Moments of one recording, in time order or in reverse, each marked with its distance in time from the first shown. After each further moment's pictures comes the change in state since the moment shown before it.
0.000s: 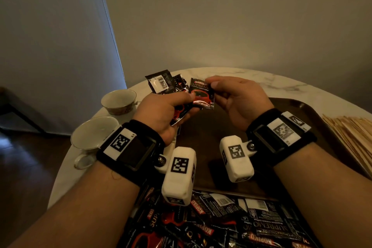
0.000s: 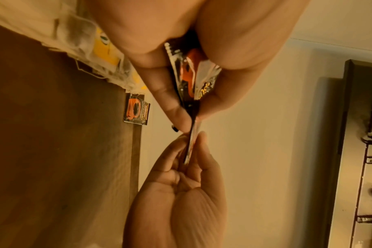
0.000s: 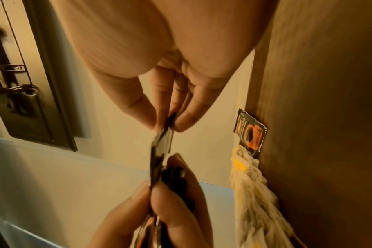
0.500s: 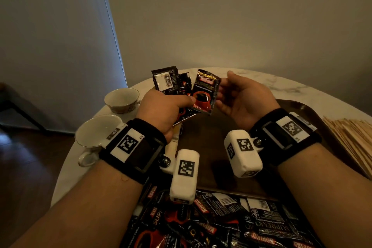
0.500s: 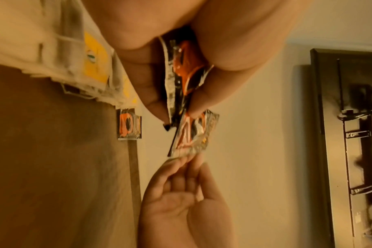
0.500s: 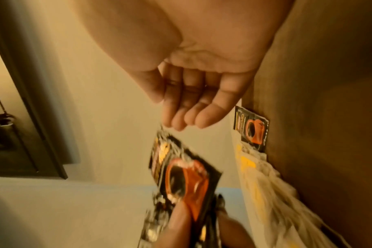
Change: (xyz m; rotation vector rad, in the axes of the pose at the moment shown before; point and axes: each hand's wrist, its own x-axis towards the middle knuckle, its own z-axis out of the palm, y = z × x) left_hand 0.006 -0.002 -0.006 0.267 0.098 0.197; right_hand 0.004 -0.006 -0.002 0.029 0.143 0.251
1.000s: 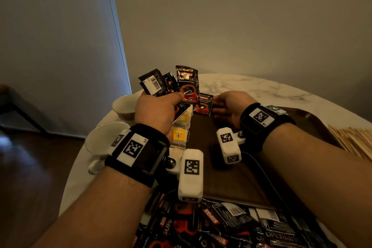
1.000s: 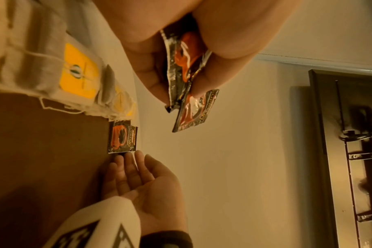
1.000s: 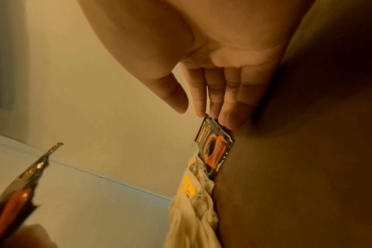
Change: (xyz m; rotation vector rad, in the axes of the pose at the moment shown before) left_hand 0.013 0.007 -0.013 -0.101 0.202 0.008; right_hand 0.048 0.009 0.025 -0.405 0.195 0.140
